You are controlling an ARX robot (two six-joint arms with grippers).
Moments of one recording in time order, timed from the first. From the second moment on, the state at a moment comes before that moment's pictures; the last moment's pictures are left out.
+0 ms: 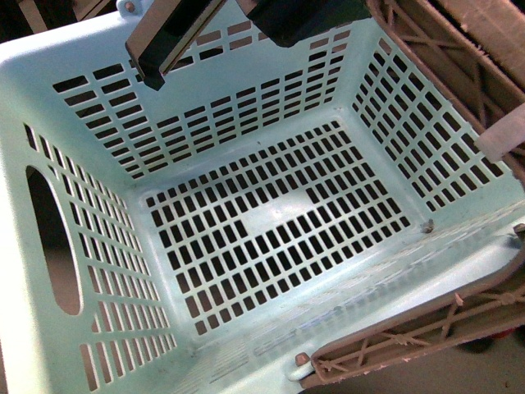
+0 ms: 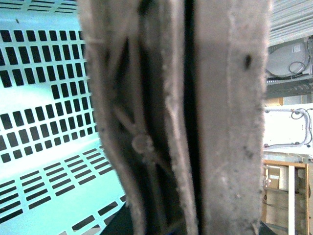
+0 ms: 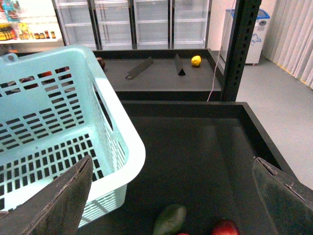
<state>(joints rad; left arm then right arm) -0.74 1.53 1.09 -0.13 -0.05 -1.06 0.00 0.00 0.02 0.00 0.00 0.00</state>
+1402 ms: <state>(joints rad) -0.73 1.53 1.10 -0.13 -0.05 -1.05 -0.21 2.09 0.43 0.70 -0.02 -0.18</state>
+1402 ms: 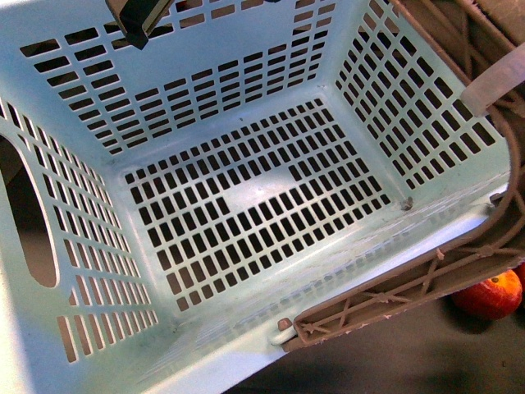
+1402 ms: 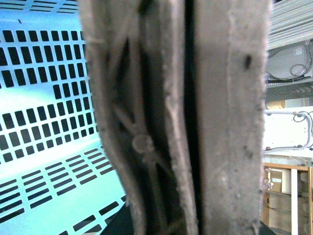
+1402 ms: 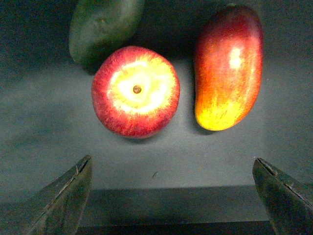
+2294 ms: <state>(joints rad) -0.73 1.53 1.10 -0.13 -0.05 -1.05 -0.10 2.38 0.77 0.55 0.05 -0.20</state>
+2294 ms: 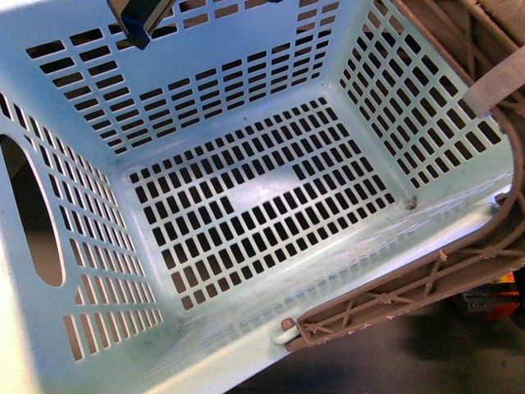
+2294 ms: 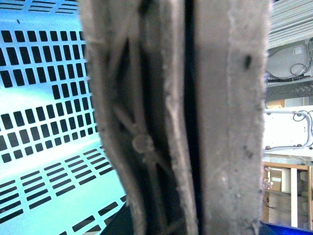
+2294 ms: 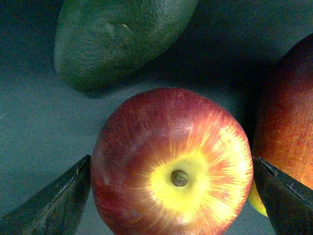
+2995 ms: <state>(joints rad) -0.73 1.53 1.10 -0.13 -0.05 -1.05 -0.21 2.11 0.65 0.50 -0.02 -0.25</state>
